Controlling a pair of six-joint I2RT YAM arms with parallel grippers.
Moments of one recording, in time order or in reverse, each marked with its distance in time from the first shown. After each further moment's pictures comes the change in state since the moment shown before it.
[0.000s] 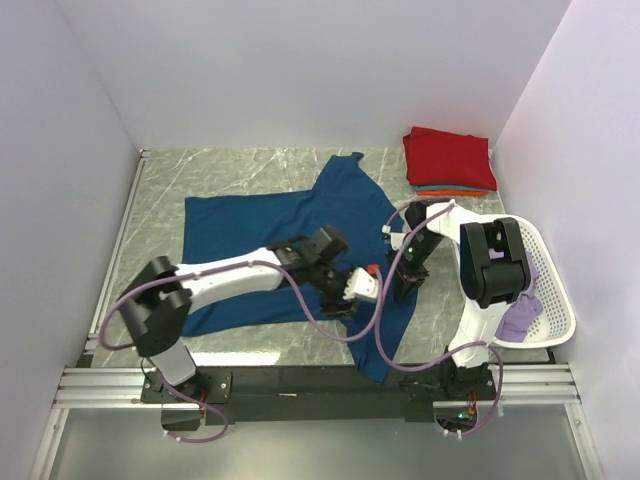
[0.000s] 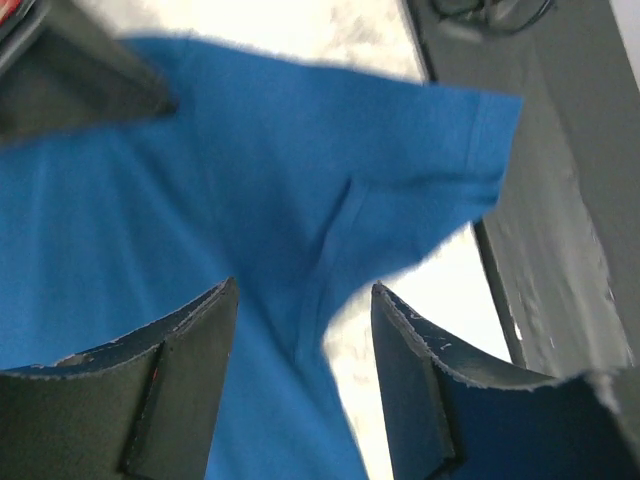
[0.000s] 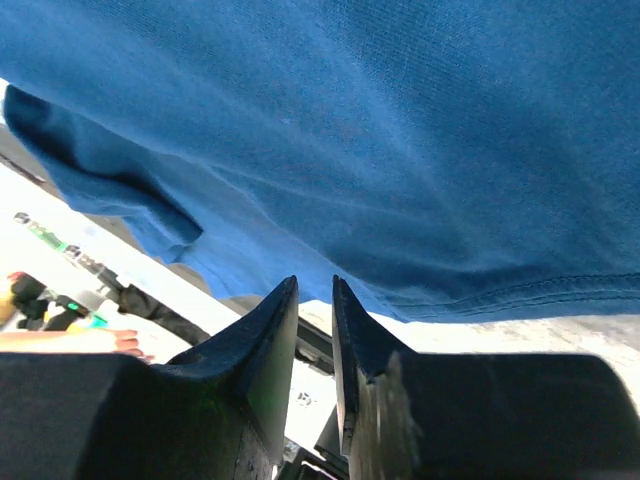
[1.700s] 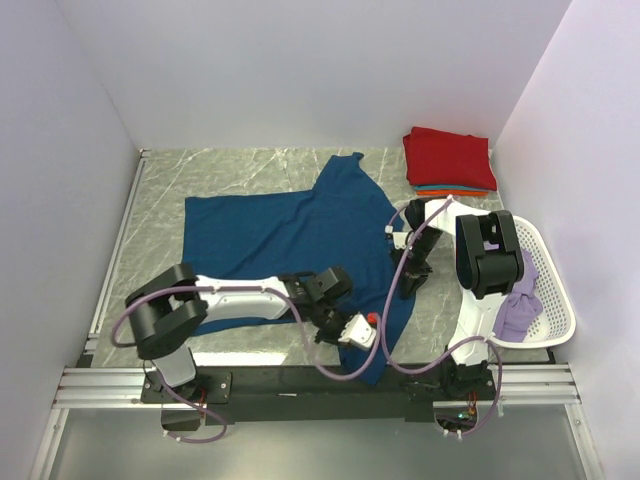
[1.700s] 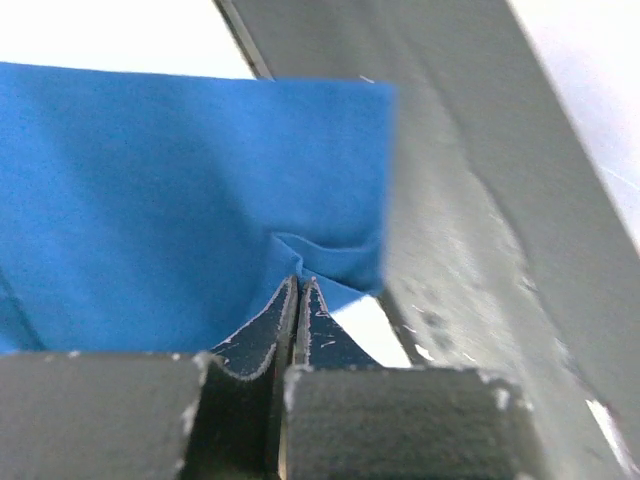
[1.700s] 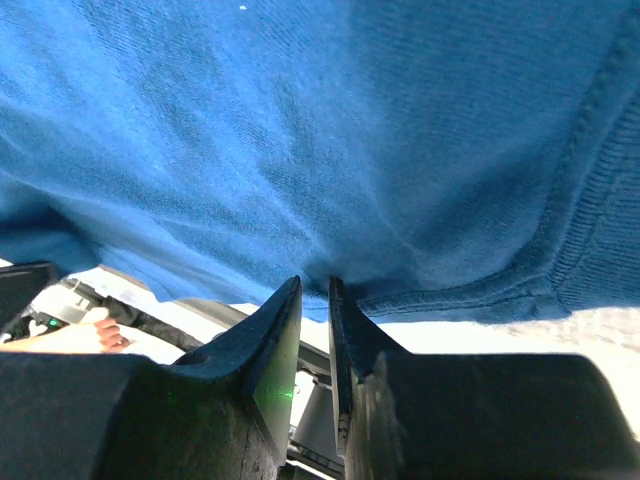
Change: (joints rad) left arm -0.161 0.051 -0.182 0.138 0.039 0.059; right arm -0.020 0.085 0.059 -0.002 0.109 0.008
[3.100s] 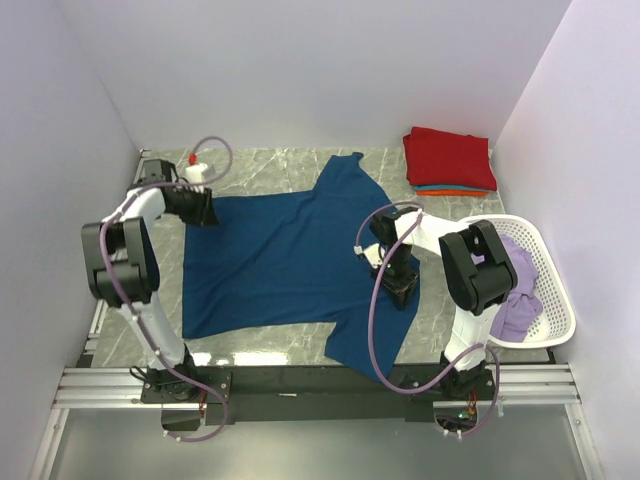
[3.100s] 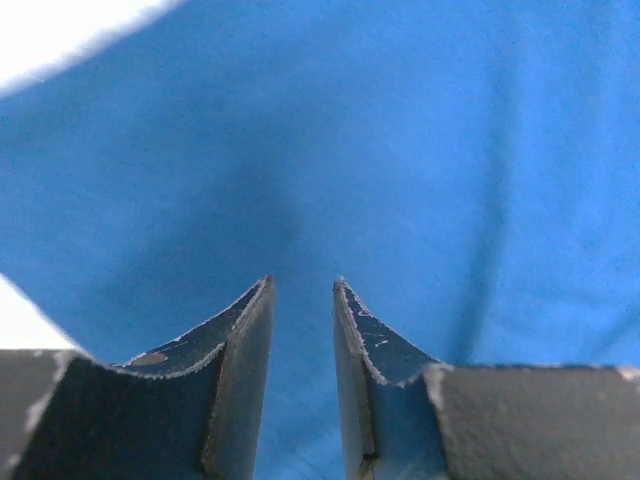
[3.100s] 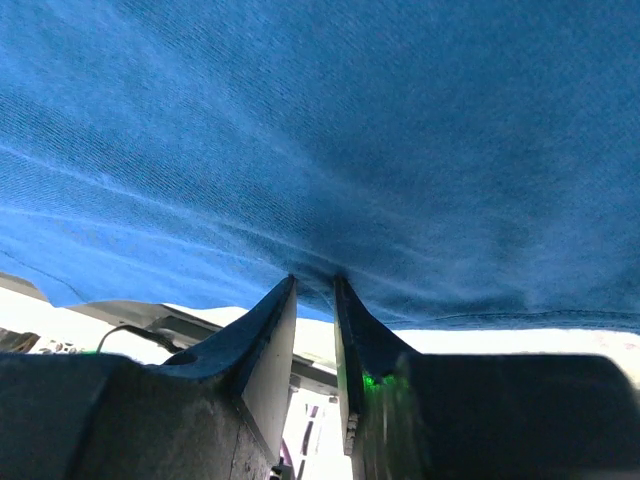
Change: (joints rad) left arm 1.268 0.143 0.317 -0.286 -0.050 -0.298; right arm 0.273 -0.096 -0.084 0.035 0.221 -0.121
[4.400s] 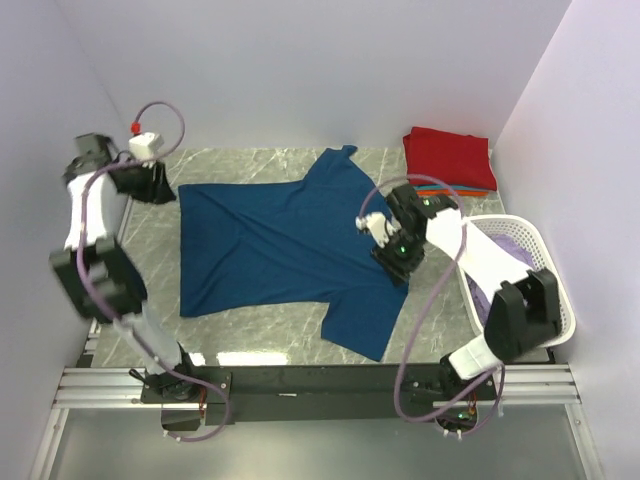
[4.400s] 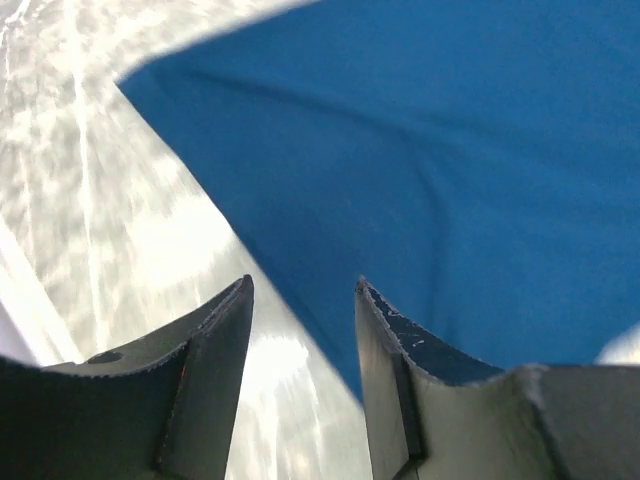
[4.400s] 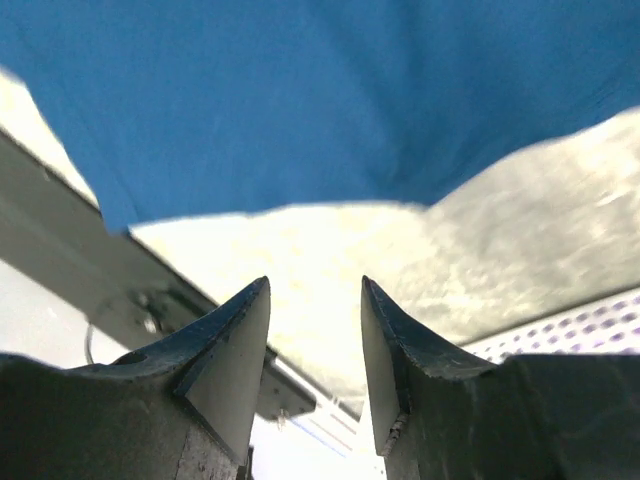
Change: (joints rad) left arm 0.218 0.016 0.369 -0.233 0.010 0.073; right arm 0.001 -0.324 0.134 -0.090 -0.069 -0.129
